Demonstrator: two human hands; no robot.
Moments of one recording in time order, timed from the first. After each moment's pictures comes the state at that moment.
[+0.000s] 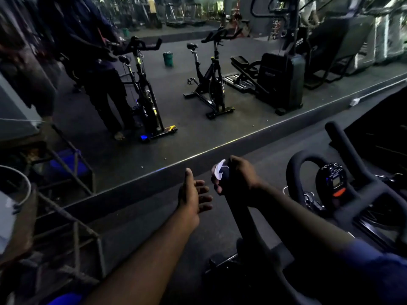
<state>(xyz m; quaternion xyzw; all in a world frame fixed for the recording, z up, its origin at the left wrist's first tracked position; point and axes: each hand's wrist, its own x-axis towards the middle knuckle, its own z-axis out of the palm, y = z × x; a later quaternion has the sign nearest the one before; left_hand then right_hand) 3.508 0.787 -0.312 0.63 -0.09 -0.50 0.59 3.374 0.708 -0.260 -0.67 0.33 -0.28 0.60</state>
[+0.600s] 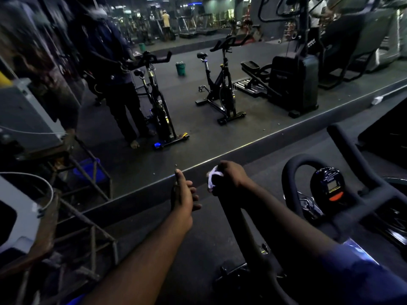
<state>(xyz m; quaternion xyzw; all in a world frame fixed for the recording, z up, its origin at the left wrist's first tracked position) 3.507 0.785 -0.296 0.69 -0.10 -0.38 0.61 3.383 0.700 -0.237 -0.84 0.33 -0.18 0.38</state>
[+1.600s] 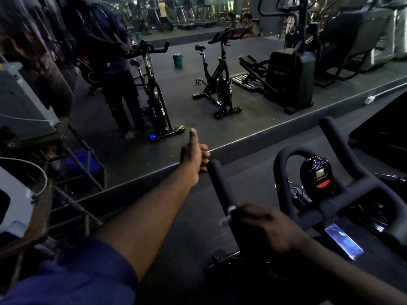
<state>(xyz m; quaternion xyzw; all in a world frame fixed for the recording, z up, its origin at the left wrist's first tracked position) 3.496 0.734 -0.244 0.68 -0.22 -0.40 0.57 3.237 0.781 -0.289 -0.95 0.08 -0.22 0.20</state>
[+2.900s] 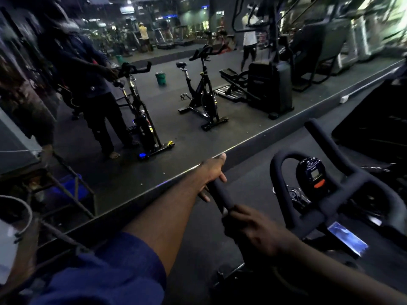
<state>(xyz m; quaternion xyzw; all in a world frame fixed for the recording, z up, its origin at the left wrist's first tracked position) 3.483 0.701 -0.253 0.76 -0.39 -0.48 0.18 3.271 0.787 -0.317 -0.95 0.14 -0.28 0.04</state>
